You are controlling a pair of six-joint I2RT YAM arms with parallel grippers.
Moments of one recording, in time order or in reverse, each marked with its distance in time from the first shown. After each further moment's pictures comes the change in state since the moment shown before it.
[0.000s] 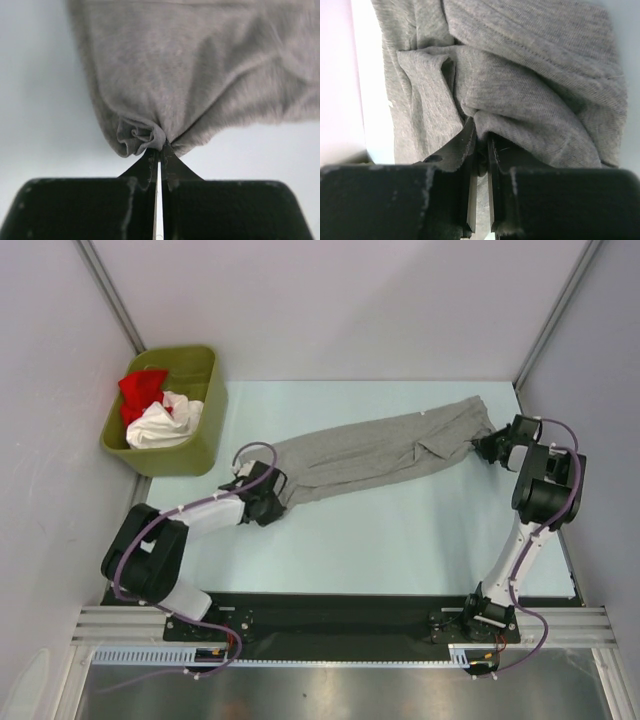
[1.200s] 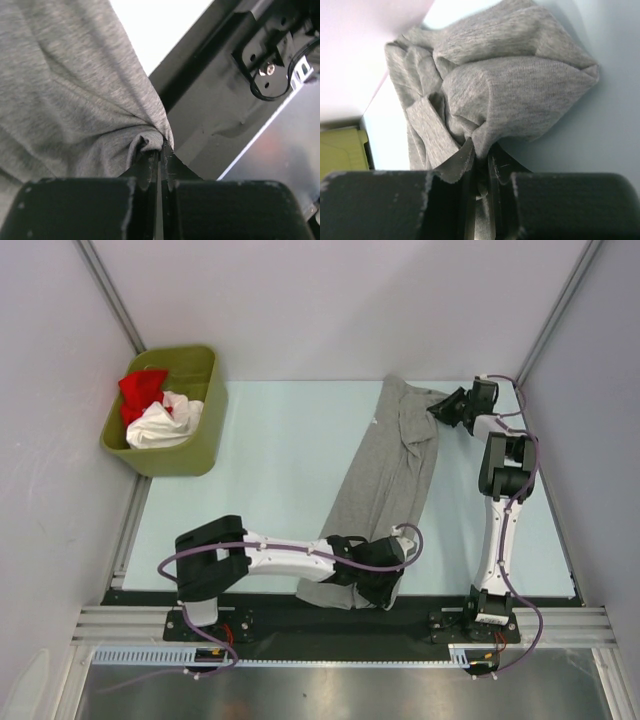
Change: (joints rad) left arm -0.893 0.282 0.361 0.002 0.294 0.232; right arm 0.192 0.426 0.684 -0.148 -0.192 -0.117
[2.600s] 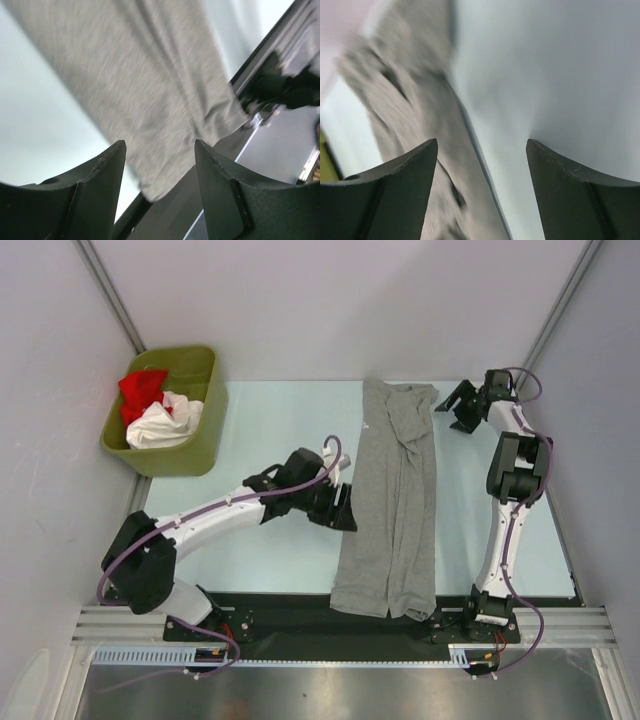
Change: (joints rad) left arm 0.562 -0.325 -0.060 -0.035 0.288 0.249; right arm -0.039 -0.040 0.158 -0.380 0.043 -0.180
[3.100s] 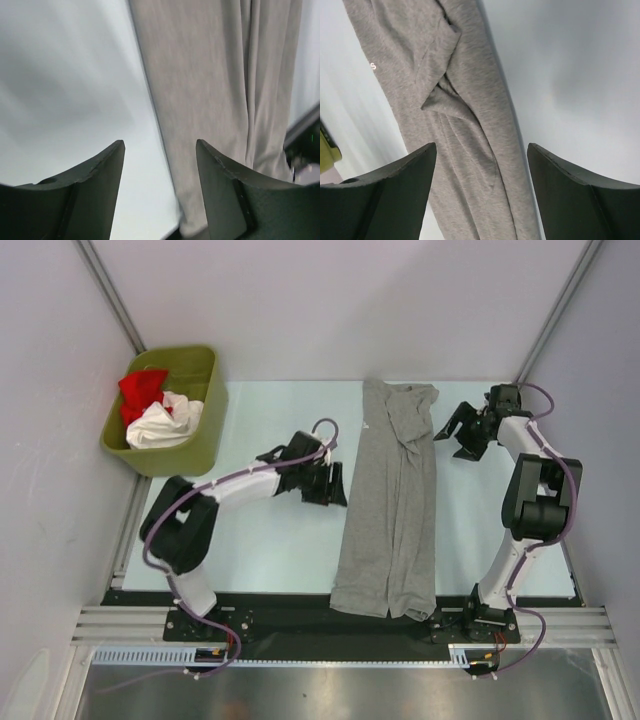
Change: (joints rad) left arm 0.145 0.234 0.047 -0.011 -0.068 -0.009; right arm 0.020 -0.571 -0.602 -0.200 0.047 -0.114
